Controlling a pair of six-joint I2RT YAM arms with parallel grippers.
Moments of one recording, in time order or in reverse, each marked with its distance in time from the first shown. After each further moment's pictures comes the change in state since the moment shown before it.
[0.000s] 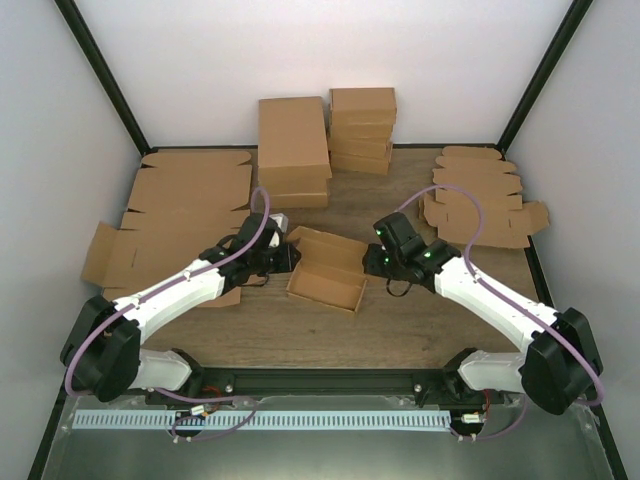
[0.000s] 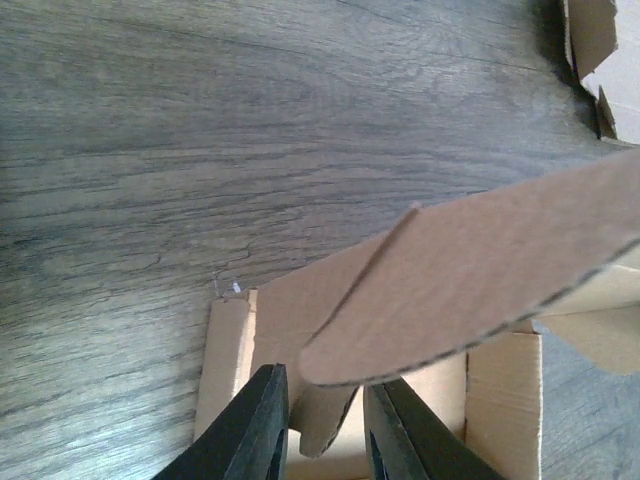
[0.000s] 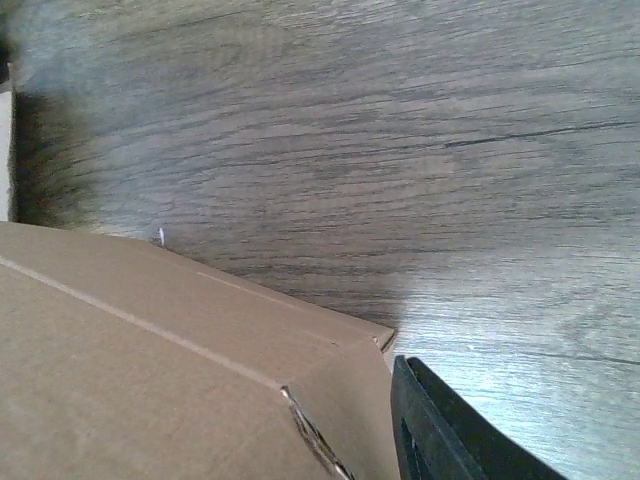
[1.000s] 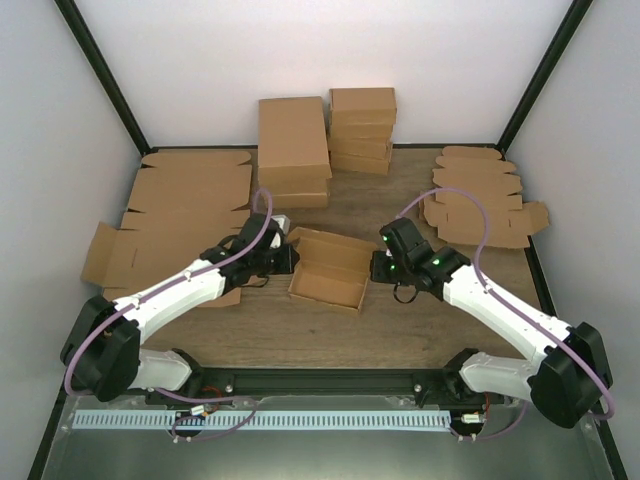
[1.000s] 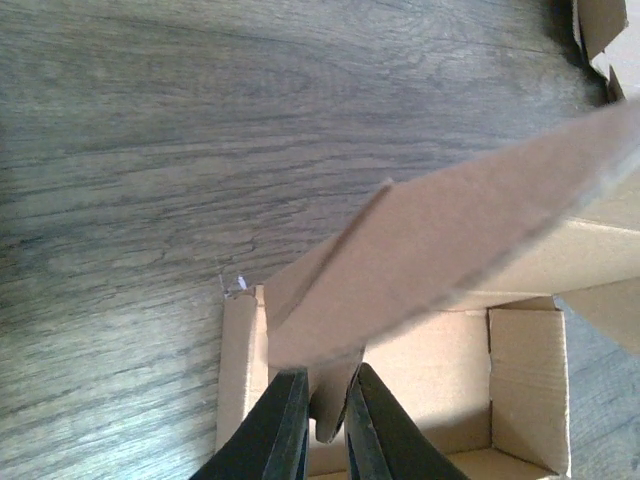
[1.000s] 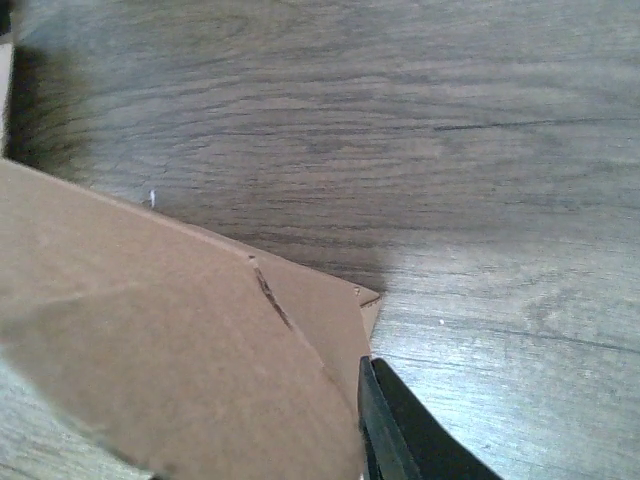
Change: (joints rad) left arm -0.005 0.002 0.008 -0.029 -0.018 0.034; right arm 0.004 -0.079 -0.031 -0.066 0.009 -0.097
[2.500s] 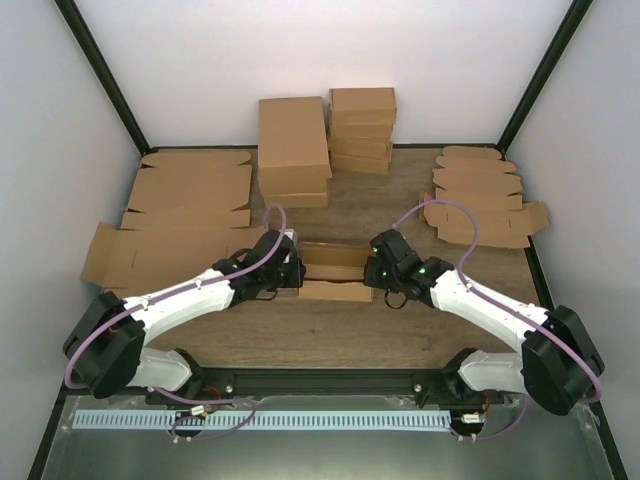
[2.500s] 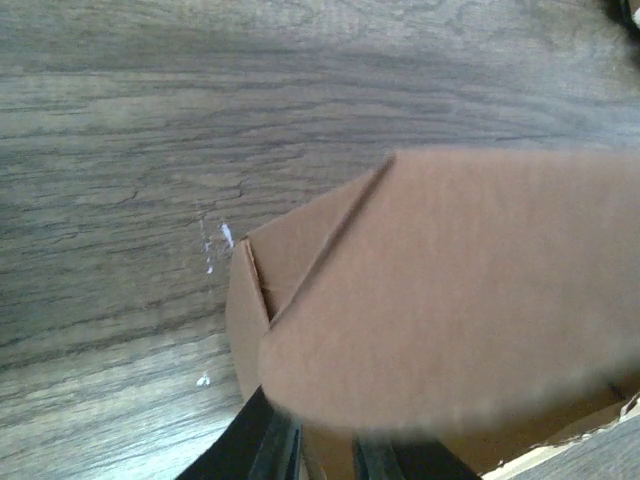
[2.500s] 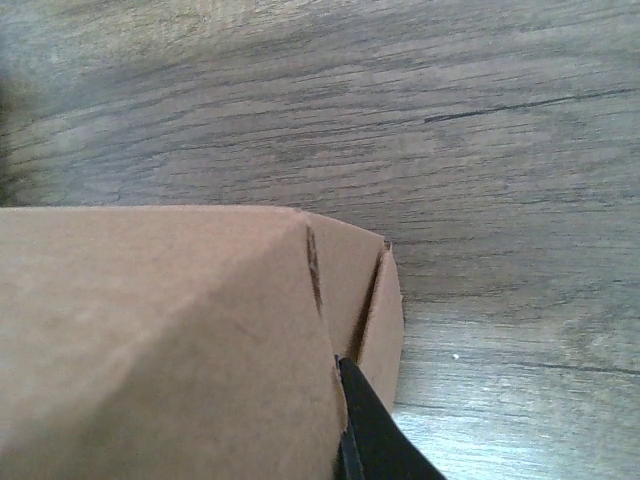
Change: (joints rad) left arm -0.128 0.017 -0.062 0.057 -0.113 -0.100; right arm 0.039 0.062 -0.131 0.220 0.060 0.124
